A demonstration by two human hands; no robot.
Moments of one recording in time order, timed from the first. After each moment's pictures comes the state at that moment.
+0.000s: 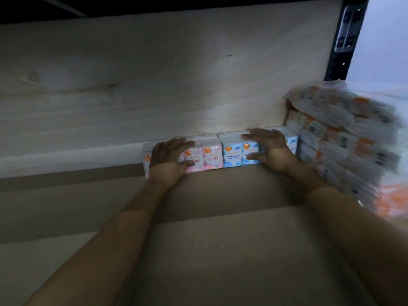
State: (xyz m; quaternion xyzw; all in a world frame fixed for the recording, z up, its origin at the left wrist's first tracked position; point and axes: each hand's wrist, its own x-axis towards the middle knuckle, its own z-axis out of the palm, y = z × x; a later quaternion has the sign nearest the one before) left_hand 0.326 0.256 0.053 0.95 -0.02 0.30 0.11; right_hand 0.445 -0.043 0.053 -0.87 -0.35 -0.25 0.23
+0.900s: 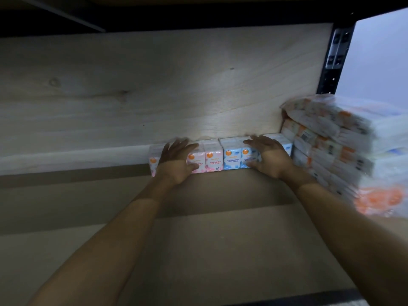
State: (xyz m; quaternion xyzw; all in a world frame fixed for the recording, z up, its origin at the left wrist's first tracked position) left_hand 0.306 0.236 0.078 0.97 0.00 0.20 0.11; right_hand 0.395 -0.043 0.078 -0.93 -0.29 -0.18 0.15
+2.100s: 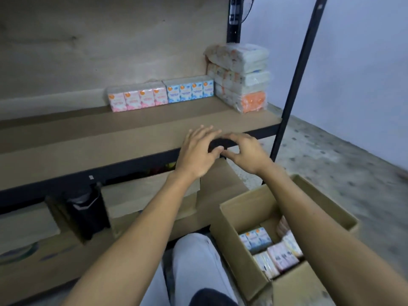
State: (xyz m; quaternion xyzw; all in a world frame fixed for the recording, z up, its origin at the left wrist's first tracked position) left_hand 0.028 0.027 0.029 0.93 -0.20 0.20 0.24; right_hand 0.038 -0.148 0.028 -0.93 -0.21 -0.16 0.24
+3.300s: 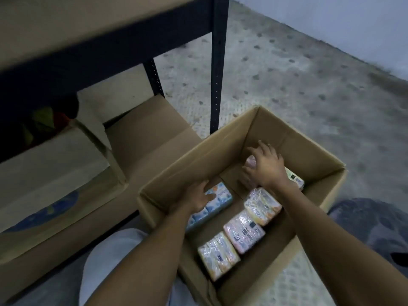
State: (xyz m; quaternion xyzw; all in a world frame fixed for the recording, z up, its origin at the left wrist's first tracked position) left_hand 0.091 -0.157 -0.323 0.89 -0.11 -0.35 0.25; right_hand 0.068 -0.390 -0.284 -0.98 0.12 0.07 0.13
